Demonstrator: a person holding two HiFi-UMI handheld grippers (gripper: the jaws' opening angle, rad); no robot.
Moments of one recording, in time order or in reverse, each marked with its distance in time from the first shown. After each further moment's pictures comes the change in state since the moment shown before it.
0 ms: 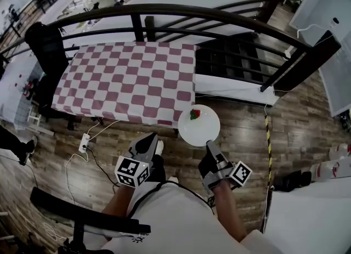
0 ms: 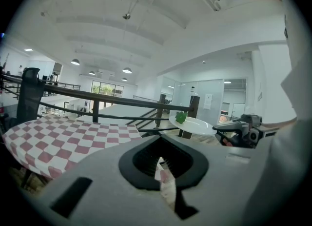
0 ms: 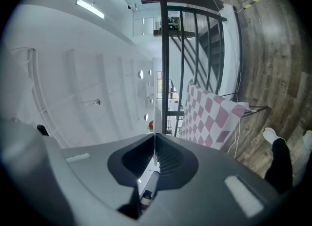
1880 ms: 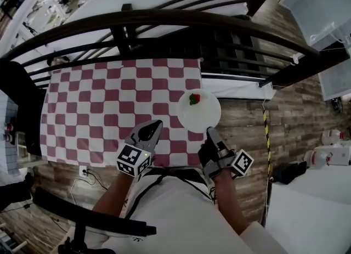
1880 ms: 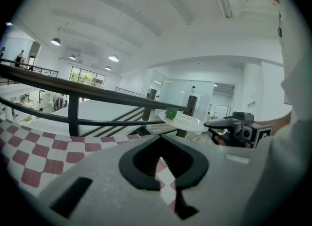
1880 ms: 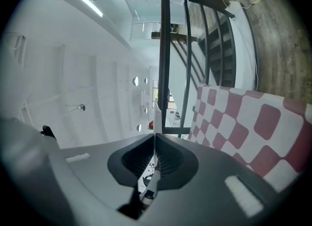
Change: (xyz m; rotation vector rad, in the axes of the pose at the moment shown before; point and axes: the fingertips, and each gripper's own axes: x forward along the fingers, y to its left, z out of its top) left arm 0.264 0.266 0.105 -0.019 0.084 -0.264; right arm 0.359 -0.034 0.107 -0.023 -0.136 -0.075
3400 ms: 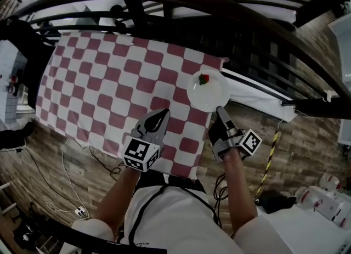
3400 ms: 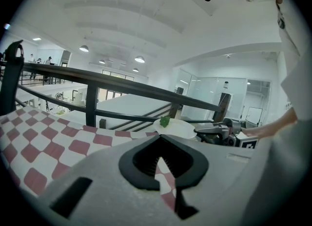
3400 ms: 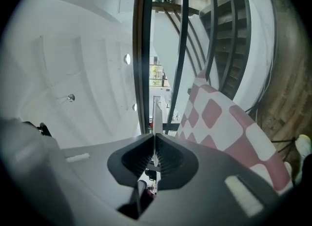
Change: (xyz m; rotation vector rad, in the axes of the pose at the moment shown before) left arm 0.114 0.043 -0.031 -0.106 -0.021 0.344; right arm 0.128 -0.120 0.127 0.014 0.312 -0.041
